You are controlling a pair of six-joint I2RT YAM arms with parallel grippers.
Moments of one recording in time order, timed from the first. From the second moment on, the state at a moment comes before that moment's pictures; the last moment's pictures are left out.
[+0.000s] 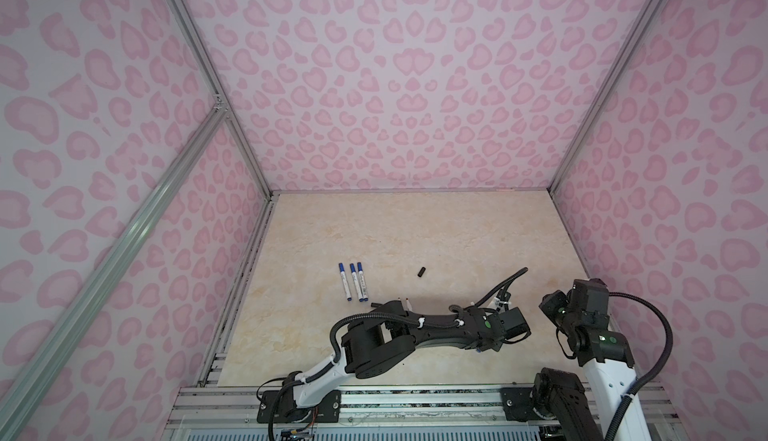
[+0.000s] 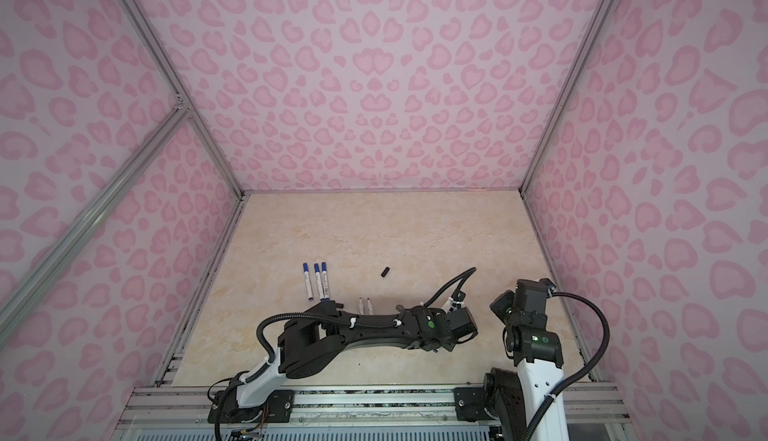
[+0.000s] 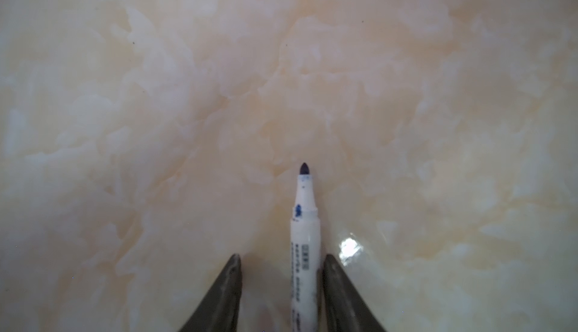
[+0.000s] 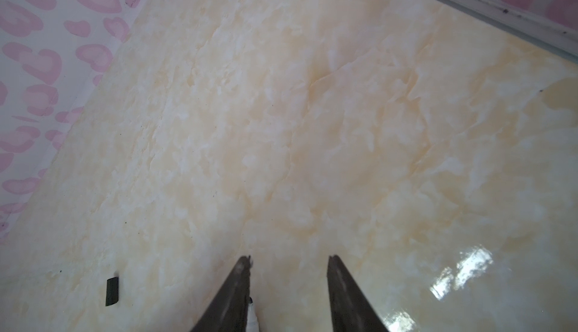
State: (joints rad) left arm -1.34 2.31 1.75 -0.55 -0.35 -0.63; right arm -0.21 0.60 0.54 -0.76 0.01 0.69
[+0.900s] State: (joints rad) left arm -1.27 2.19 1.77 -0.66 -0.24 -0.55; right arm -0.21 0.48 0.70 -0.96 -0.03 0.65
